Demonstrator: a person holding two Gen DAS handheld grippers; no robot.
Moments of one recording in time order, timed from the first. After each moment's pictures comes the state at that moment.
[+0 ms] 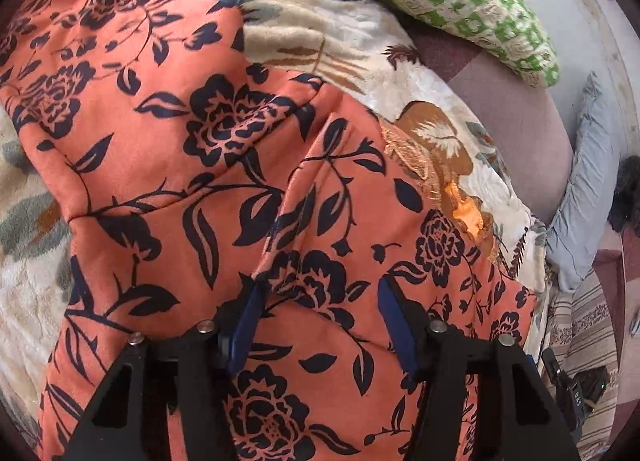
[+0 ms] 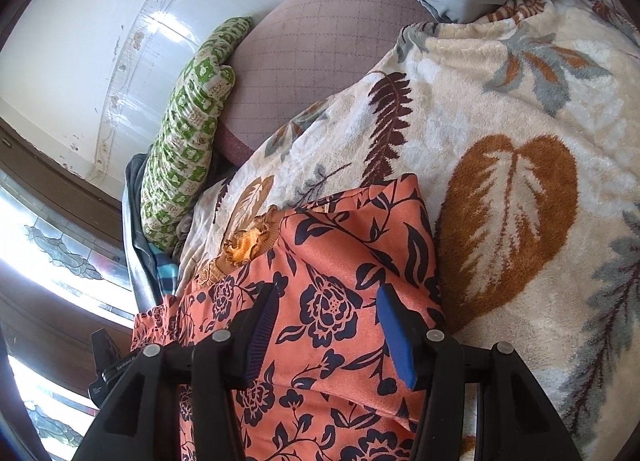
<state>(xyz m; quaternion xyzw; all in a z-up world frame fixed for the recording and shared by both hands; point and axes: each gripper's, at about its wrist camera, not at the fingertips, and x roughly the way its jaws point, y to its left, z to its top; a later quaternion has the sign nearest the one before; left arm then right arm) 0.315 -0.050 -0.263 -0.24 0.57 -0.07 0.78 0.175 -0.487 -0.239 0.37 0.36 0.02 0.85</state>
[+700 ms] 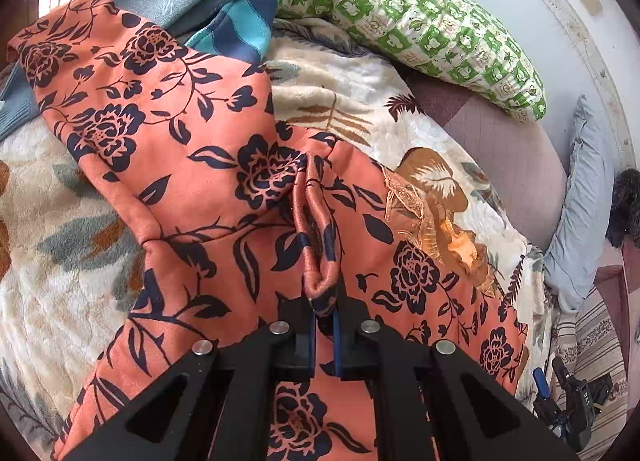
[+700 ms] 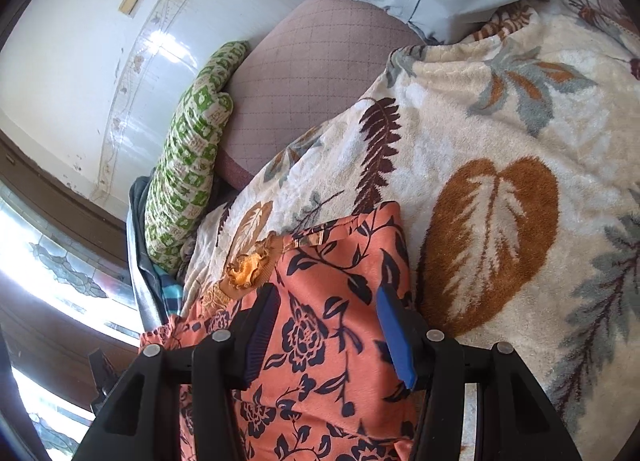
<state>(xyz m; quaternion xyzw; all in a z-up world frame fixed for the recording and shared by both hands) 0.291 -0.028 -0.234 -0.23 0.50 -0.06 0.83 0.164 -0.511 -0.233 0.41 0.32 0.01 0.86</state>
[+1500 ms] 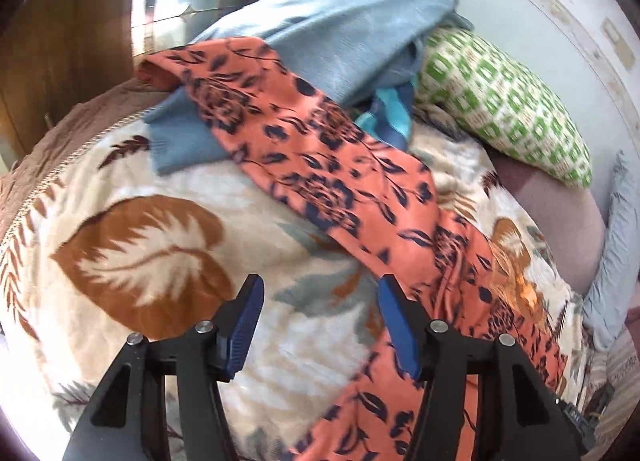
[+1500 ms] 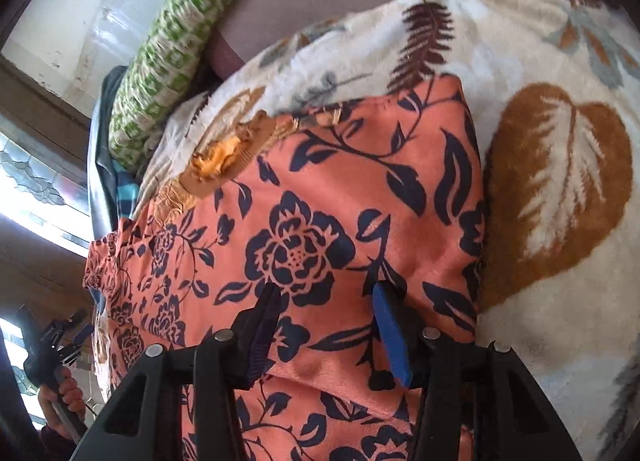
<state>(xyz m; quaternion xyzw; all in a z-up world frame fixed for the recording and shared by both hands) 0.239 0.126 -0.205 -0.23 0.44 0.08 0.86 0.204 -0.429 -0.269 0.26 0.46 0.03 0.85</state>
